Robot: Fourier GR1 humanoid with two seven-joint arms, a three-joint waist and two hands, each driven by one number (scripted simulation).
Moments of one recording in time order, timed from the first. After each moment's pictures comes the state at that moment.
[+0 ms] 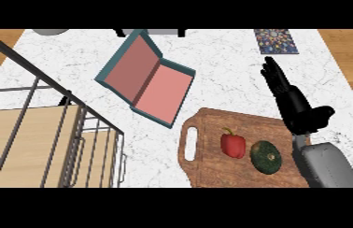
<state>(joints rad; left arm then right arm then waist) -0.02 0.49 -0.25 -1.43 0.07 0.34 -0.07 -0.26 -0.33 0.17 -1.40 -0.19 -0.06 -0.11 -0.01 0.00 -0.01</state>
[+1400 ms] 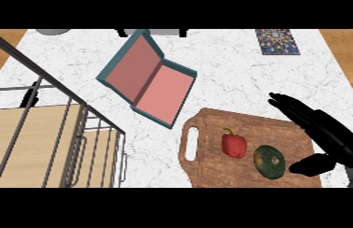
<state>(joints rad) -0.09 0.56 -0.09 -1.32 0.03 0.30 0.06 -0.10 -0.74 0.32 -1.57 0.38 0.06 -0.29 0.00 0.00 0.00</state>
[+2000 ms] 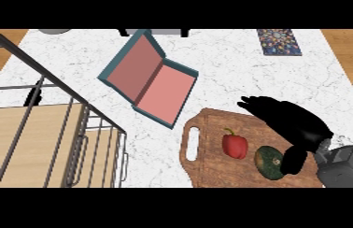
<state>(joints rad) -0.10 0.54 -0.08 -1.31 -0.01 0.29 0.06 -0.32 -0.69 0.49 -1.68 0.51 0.46 0.19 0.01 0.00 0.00</state>
